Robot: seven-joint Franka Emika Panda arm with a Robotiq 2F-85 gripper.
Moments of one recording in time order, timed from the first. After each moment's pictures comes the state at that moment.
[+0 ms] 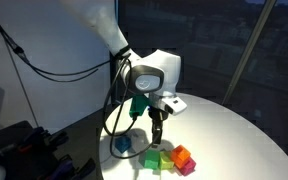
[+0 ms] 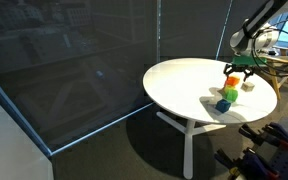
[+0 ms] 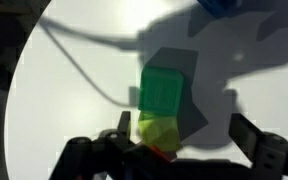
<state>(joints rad) -0.27 0.42 -0.31 -2.15 0.10 2.50 0.37</state>
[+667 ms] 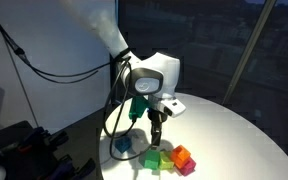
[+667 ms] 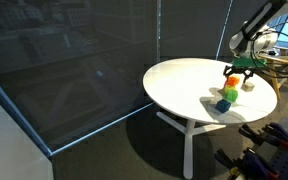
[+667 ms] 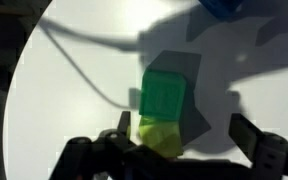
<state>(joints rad) -0.27 0.44 -0.31 -2.15 0.10 2.51 0.37</state>
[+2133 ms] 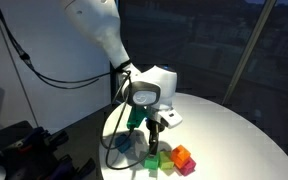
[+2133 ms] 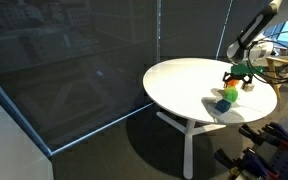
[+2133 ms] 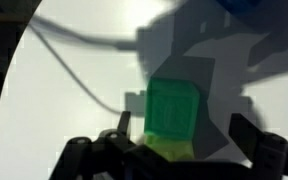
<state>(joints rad) -0.26 0.53 -0.31 -2.15 0.13 2.58 0.39</state>
